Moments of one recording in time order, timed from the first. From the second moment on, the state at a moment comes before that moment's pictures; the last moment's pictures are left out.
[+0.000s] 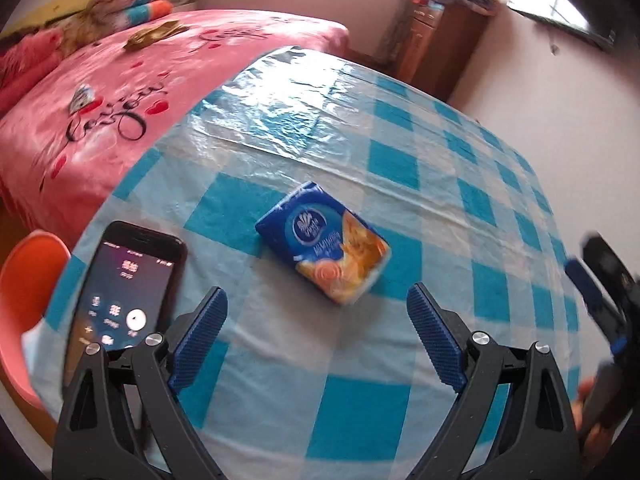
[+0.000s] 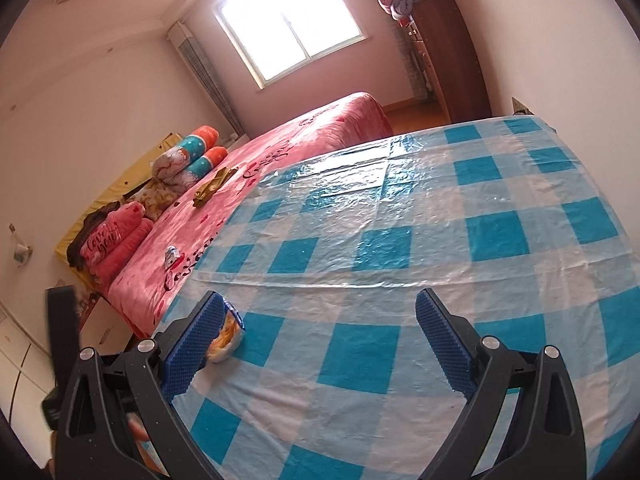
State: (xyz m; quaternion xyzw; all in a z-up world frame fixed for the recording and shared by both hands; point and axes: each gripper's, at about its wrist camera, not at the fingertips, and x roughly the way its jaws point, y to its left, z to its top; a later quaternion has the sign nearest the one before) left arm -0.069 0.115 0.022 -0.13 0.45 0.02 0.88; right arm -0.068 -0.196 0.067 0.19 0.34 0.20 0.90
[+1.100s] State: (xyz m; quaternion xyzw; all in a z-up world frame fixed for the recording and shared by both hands) left arm -0.018 0.069 0.008 -0.01 0.45 0.06 0.89; right arm -0.063 -0.224 0.055 0.23 0.35 0.22 0.88
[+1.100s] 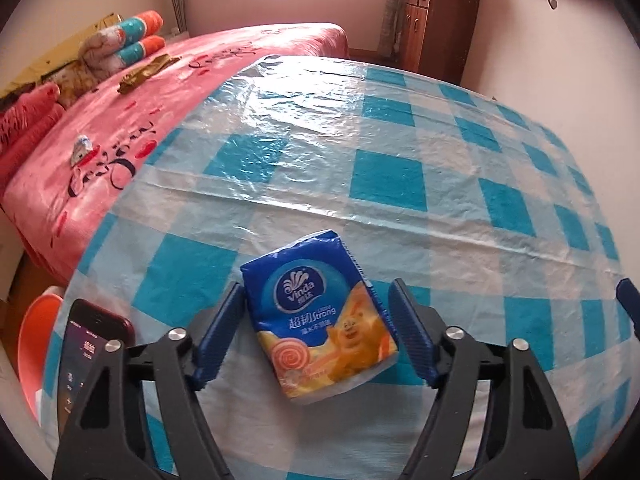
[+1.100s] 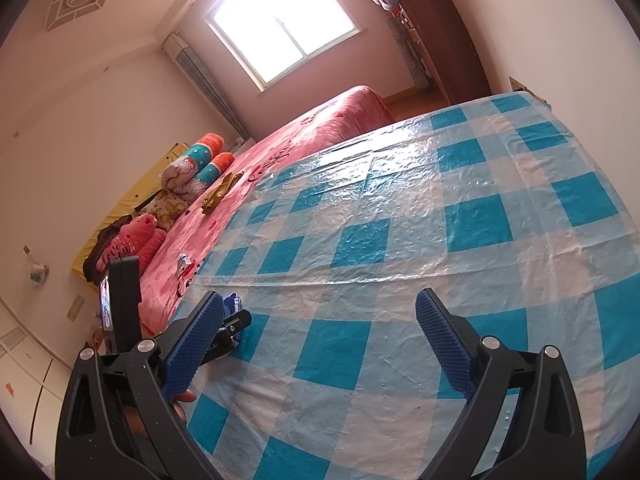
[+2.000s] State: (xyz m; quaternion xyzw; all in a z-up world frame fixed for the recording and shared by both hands) left arm -0.035 0.085 0.013 -0.03 0.44 0.03 0.89; right arm -0.056 -0.184 0.039 0.20 0.39 0.26 0.86
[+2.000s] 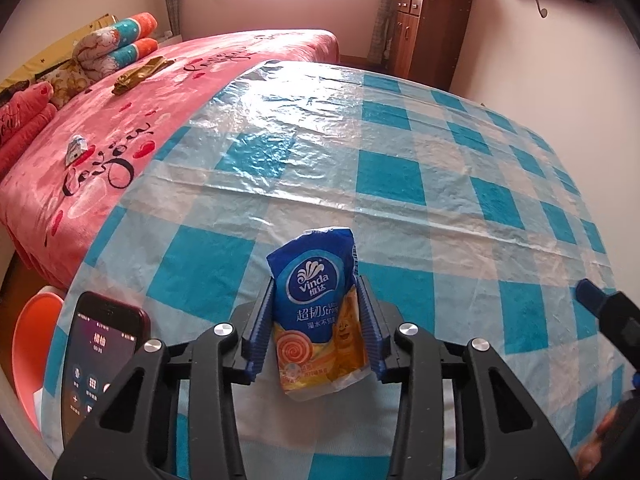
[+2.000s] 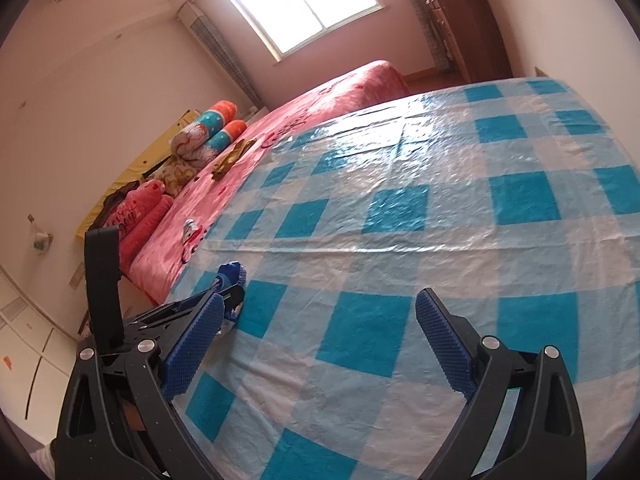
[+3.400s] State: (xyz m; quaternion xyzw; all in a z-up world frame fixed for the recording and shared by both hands) left arm -0.143 0.177 0.059 -0.09 0.40 -0.02 0.91; right arm -0.097 -0.026 0.065 0.06 0.39 0.35 0.85
